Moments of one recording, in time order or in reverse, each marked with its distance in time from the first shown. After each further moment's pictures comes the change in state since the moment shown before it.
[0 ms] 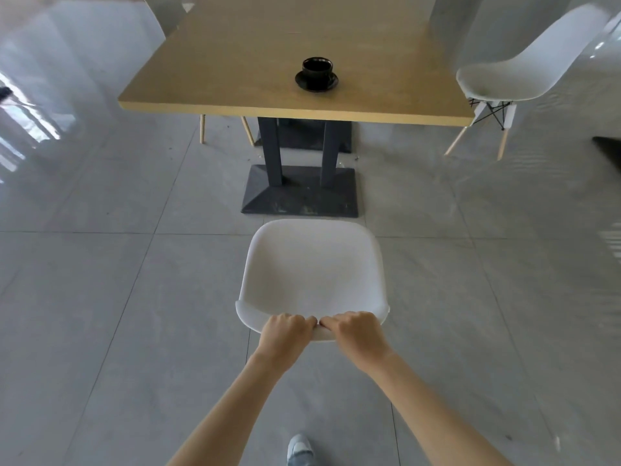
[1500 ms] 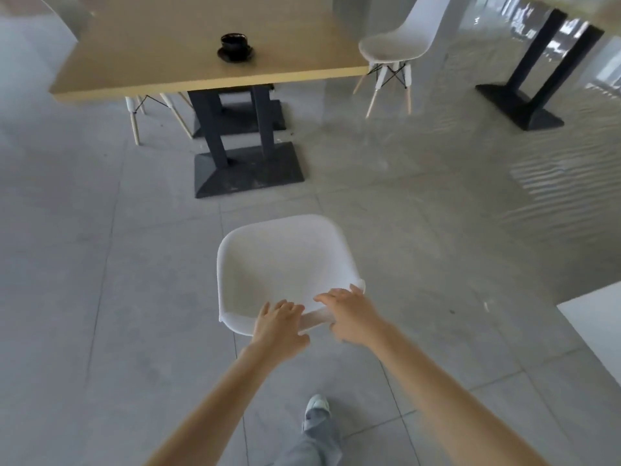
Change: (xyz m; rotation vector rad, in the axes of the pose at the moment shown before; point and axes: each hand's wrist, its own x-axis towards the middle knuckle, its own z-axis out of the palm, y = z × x) left_hand -0.216 0.085 0.063 -0.118 -0.085 0.111; right_hand -0.230 -0.113 -0.004 0.261 -0.303 0.316
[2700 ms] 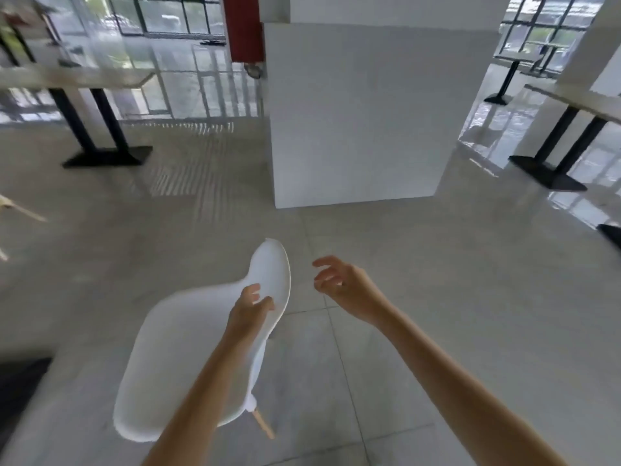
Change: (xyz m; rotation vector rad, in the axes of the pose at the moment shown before) left_hand -0.034 -0.164 -0.159 -0.505 -0.570 0.659; right_hand -0.033 -0.364 -0.055 0.875 1.210 1.304
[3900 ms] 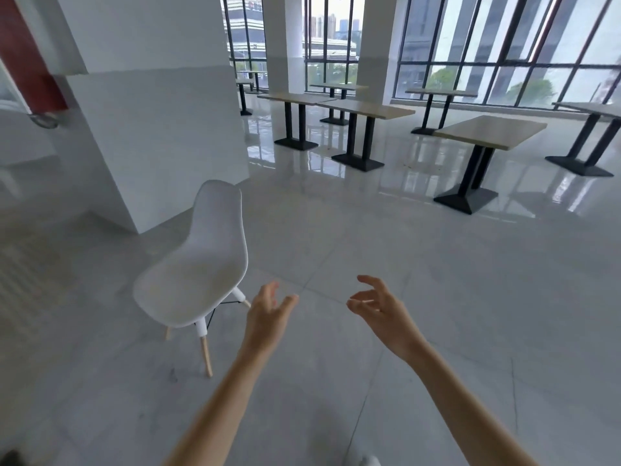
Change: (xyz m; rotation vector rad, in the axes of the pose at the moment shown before) left_hand -0.412 -0.359 -0.481 0.215 -0.624 0.677; right_hand -0.614 -0.333 0.565 0.230 0.973 0.433
